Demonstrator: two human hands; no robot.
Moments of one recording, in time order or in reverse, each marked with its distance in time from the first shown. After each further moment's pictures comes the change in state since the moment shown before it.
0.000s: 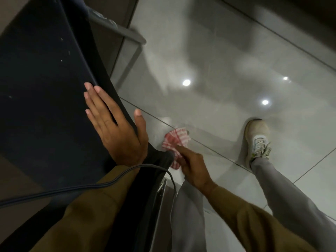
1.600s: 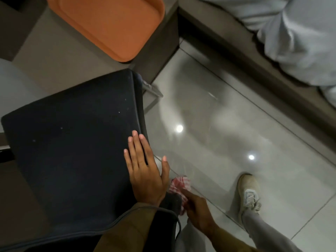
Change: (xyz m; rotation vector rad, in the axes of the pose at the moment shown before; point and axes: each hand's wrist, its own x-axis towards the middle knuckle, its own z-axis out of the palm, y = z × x) left_hand -0.003 -0.004 -0.002 -0.027 -0.163 -0.017; right_hand 0.015 -0.025 -0.008 -0.185 -0.165 0.233
